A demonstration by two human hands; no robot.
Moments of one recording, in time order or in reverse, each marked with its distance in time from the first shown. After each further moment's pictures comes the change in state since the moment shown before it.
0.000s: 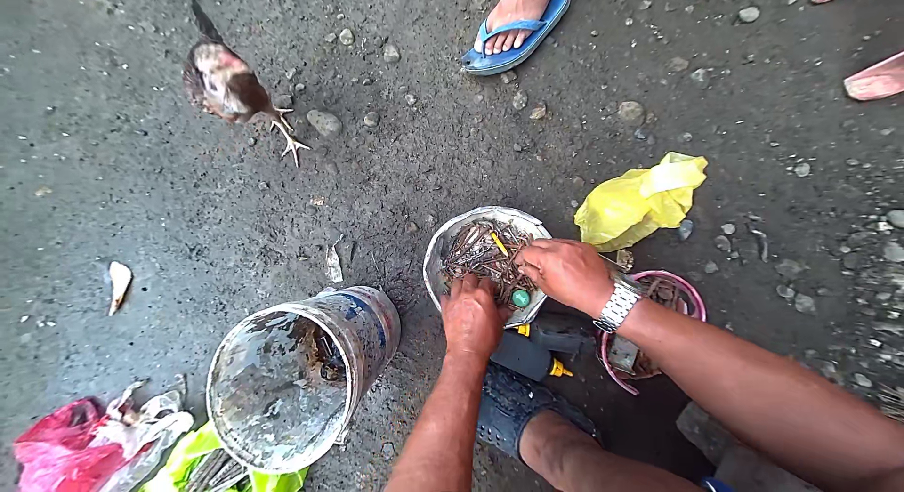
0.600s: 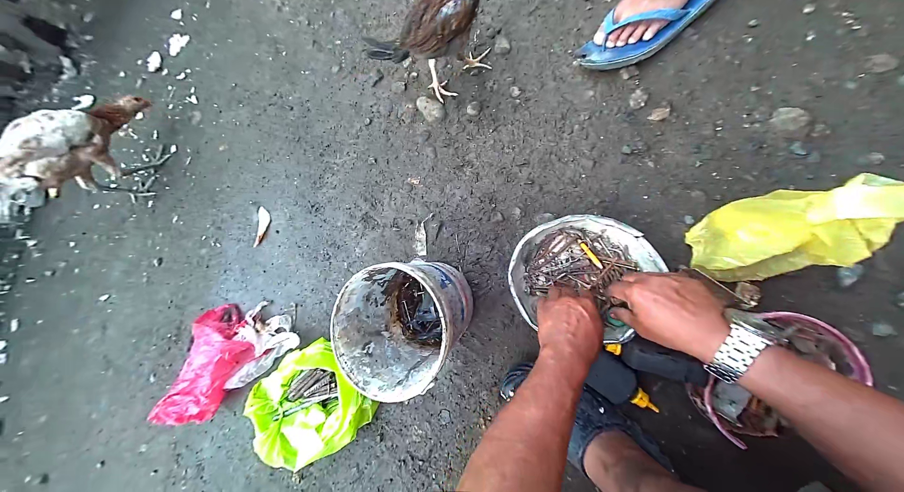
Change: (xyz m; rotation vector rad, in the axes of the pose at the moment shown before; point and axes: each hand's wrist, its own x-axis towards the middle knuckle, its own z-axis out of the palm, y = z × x) left_hand -0.002 0.023 0.010 -0.022 -0.158 0.008; right_hand 0.000 -0.018 -0.009 -0.189 -0.547 0.035
